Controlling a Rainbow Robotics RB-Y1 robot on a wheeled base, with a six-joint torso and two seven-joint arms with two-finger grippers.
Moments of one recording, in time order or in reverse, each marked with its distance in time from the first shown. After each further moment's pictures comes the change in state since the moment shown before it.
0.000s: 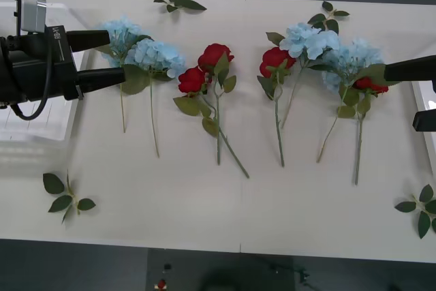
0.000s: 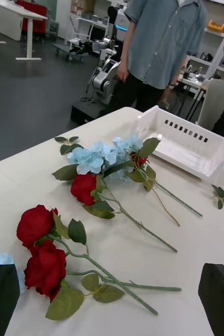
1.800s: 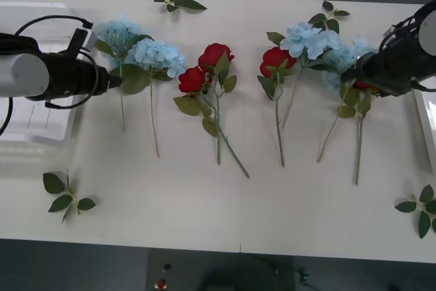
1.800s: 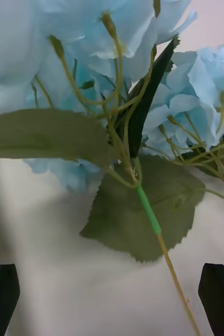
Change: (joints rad) right arm -0.844 0.292 0.877 0.696 1.255 -0.276 -1.730; left arm -0.344 -0.313 -0.129 0.583 -1.252 -0.068 0.780
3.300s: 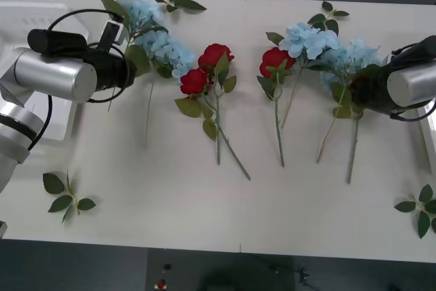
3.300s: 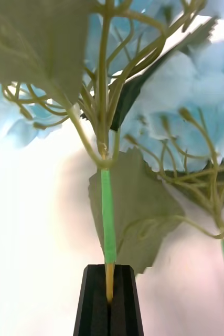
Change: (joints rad) right arm -0.005 0.166 0.259 0.342 0.111 -0.380 -0.054; left arm -0.049 -0.105 -0.070 -0.071 -0.355 -0.029 0.256
